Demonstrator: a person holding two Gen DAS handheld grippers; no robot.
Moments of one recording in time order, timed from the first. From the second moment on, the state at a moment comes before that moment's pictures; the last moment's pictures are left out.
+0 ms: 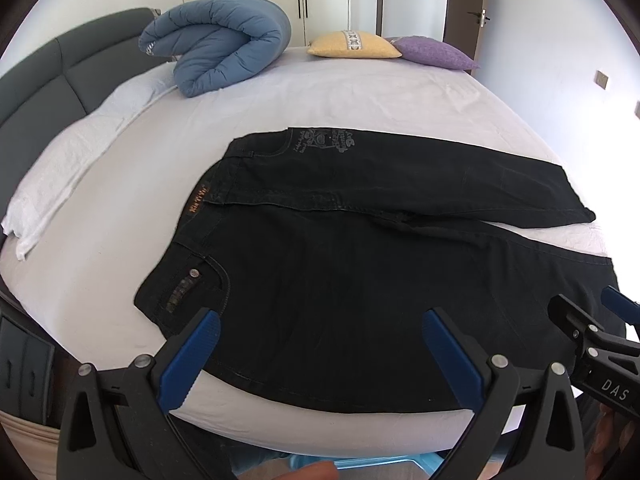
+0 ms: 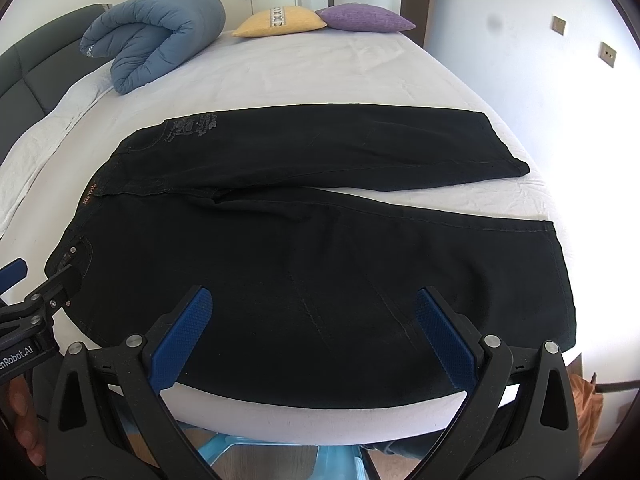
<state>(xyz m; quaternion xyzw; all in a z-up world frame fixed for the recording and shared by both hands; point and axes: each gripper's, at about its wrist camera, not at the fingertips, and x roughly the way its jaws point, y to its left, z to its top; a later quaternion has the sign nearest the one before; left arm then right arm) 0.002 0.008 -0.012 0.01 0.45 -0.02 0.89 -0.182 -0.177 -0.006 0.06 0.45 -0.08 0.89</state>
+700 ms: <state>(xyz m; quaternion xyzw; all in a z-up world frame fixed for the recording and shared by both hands) 0.192 0.061 -0.056 0.11 0.51 -0.06 0.85 0.000 -0.235 0.027 0.06 0.41 0.13 0.90</state>
